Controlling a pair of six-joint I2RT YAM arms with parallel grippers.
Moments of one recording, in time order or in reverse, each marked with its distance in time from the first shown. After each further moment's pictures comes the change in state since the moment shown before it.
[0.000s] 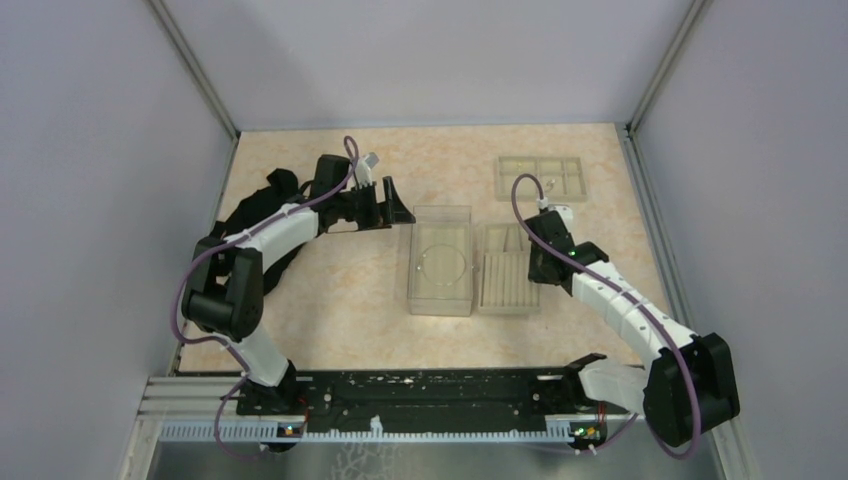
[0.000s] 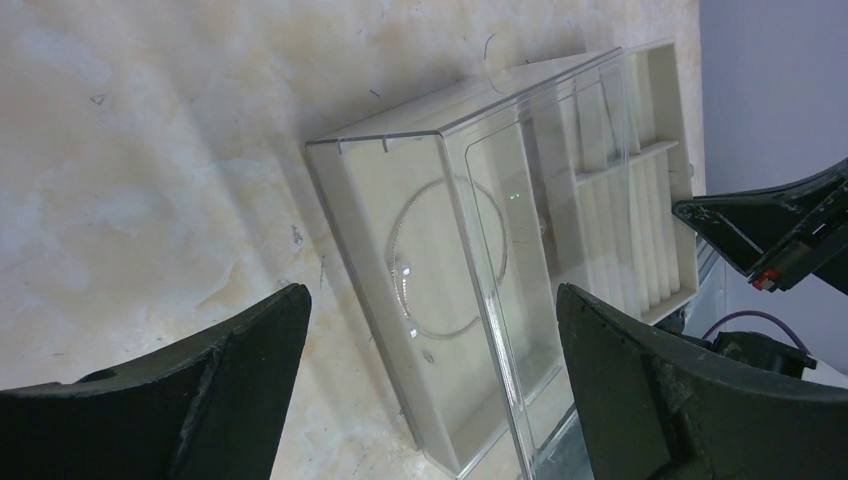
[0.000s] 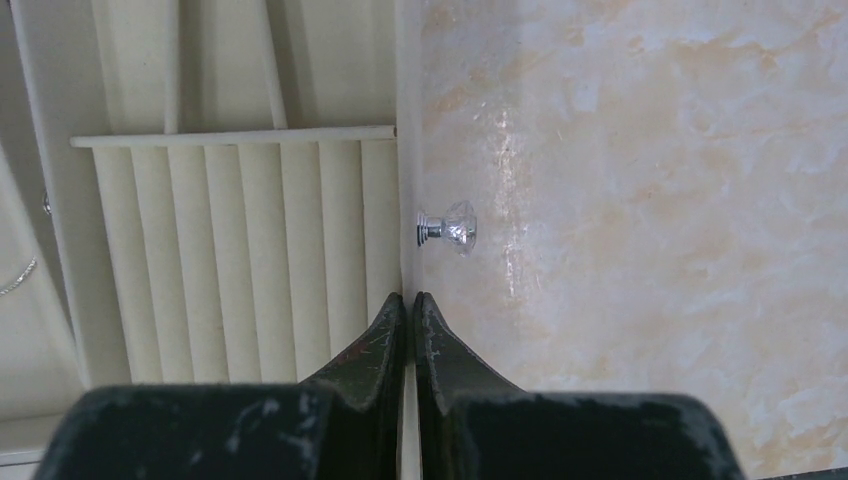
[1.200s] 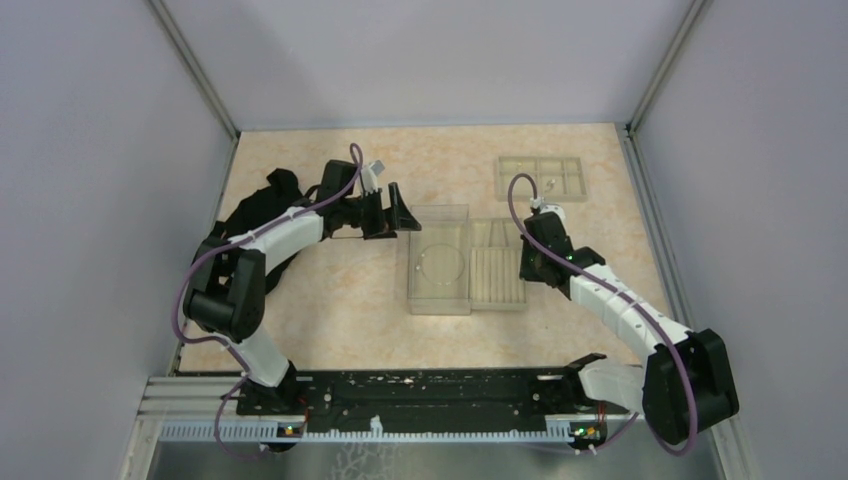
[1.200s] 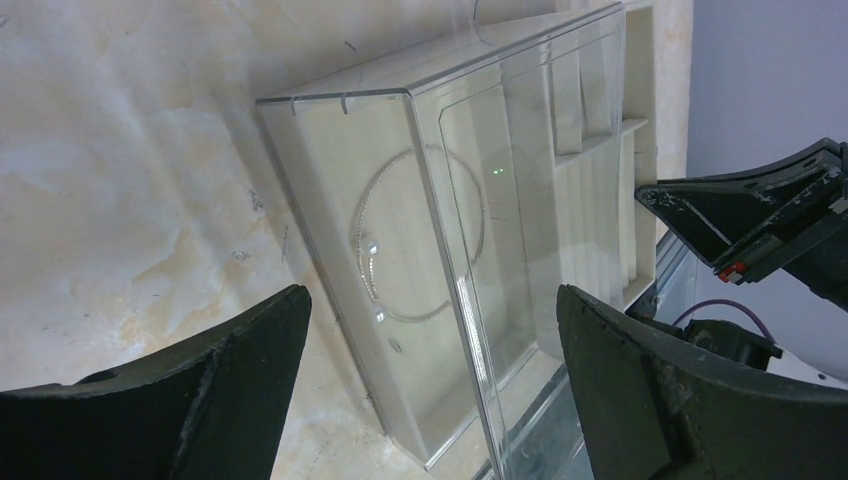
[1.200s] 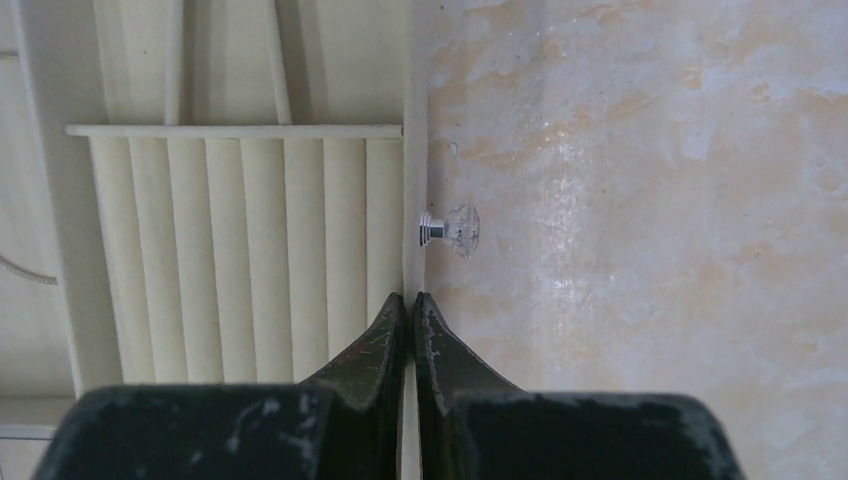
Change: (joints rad) left arm -0.039 0.000 -0.023 -0.020 0.010 -0.068; right arm 0.000 0.010 -0.065 0.175 -0.126 -0.016
